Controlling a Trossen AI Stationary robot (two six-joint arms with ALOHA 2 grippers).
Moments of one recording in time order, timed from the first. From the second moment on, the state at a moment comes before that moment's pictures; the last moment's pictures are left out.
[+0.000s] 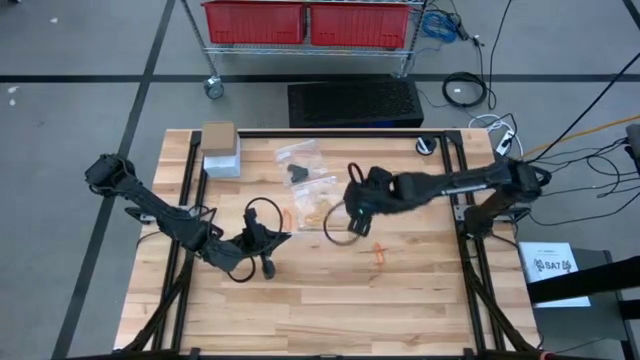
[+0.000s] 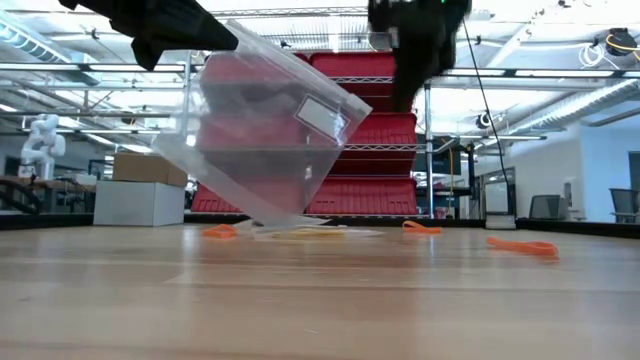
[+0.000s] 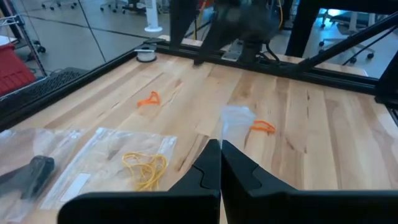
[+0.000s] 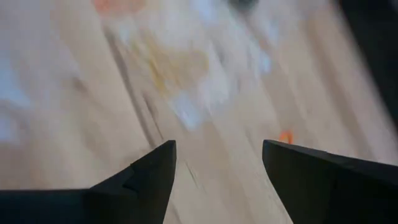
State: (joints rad) left arm -0.55 1.23 0.63 0.19 -0.84 -0.39; right arm 0.04 1.60 1.34 -0.92 0.34 0.37
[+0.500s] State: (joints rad) left arm -0.55 1.23 0.63 0.19 -0.84 -0.38; right arm -0.34 1.60 0.91 -0.46 0.15 0.07
